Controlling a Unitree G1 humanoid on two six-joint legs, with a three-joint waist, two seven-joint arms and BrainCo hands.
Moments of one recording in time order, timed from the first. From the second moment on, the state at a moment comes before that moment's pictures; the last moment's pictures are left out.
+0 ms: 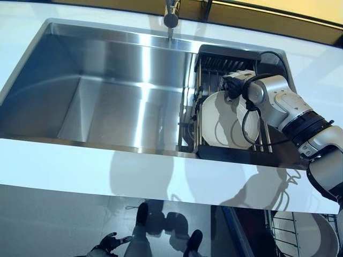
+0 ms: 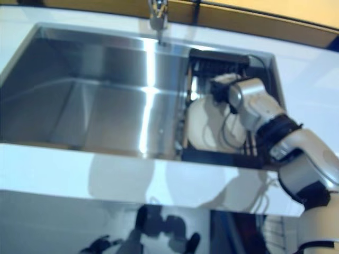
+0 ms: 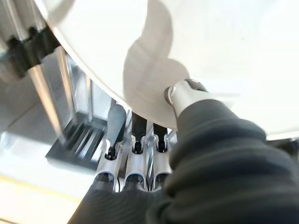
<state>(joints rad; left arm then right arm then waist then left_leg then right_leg) -0.15 0.36 -0.32 1.08 -0.23 0.06 0.05 -1.43 -0.82 0.92 0.61 -0.46 0.19 0.35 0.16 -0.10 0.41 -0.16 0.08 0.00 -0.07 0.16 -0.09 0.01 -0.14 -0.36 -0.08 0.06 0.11</state>
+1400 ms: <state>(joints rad) -0.06 0.37 -0.32 1.08 -0.21 0.08 0.07 -1.41 -0.88 0.90 0.58 -0.32 0.20 0.21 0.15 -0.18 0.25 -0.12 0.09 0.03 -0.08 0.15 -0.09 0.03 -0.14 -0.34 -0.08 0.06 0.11</state>
